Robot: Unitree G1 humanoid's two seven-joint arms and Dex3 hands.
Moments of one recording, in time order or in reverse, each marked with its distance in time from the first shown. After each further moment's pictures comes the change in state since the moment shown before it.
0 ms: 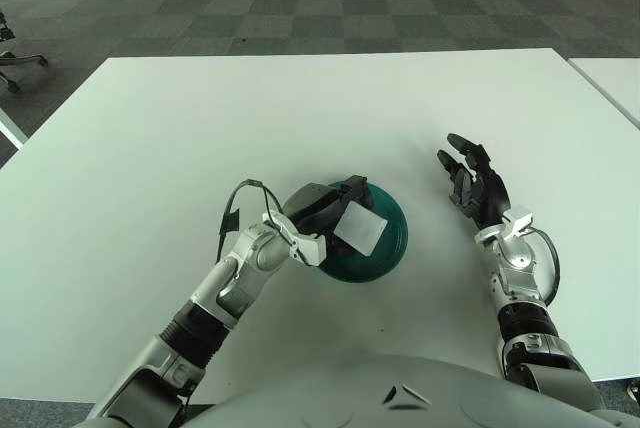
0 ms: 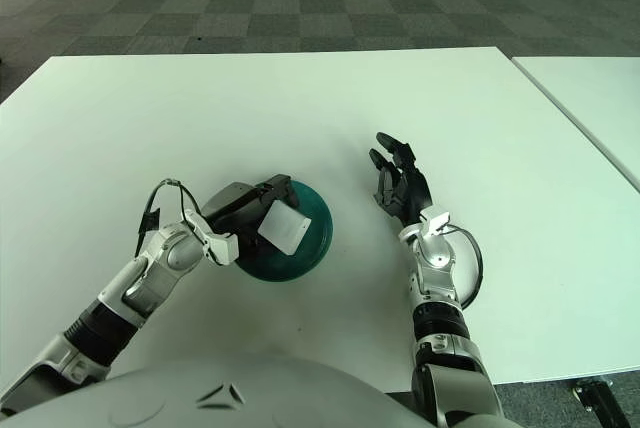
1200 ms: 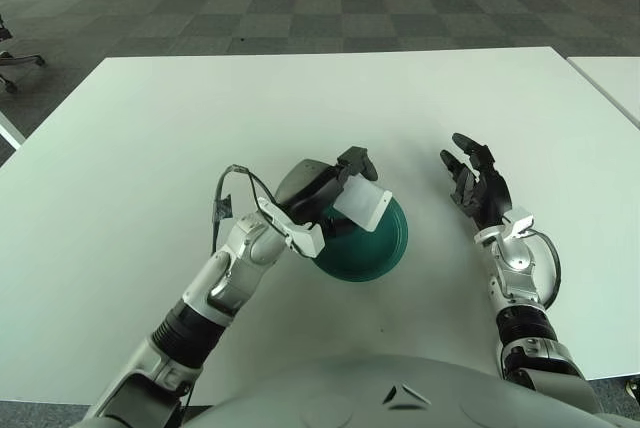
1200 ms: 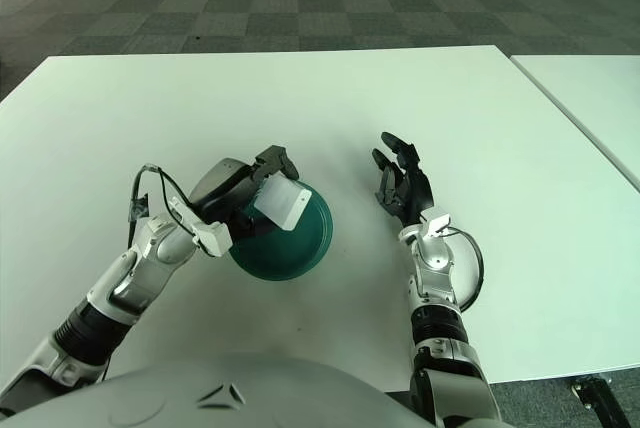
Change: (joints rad) left arm 0.043 -0.016 0.034 -0.152 -0.057 -0.011 0.131; right arm 0.019 0.007 0.004 -0.037 -0.004 0.011 -0.039
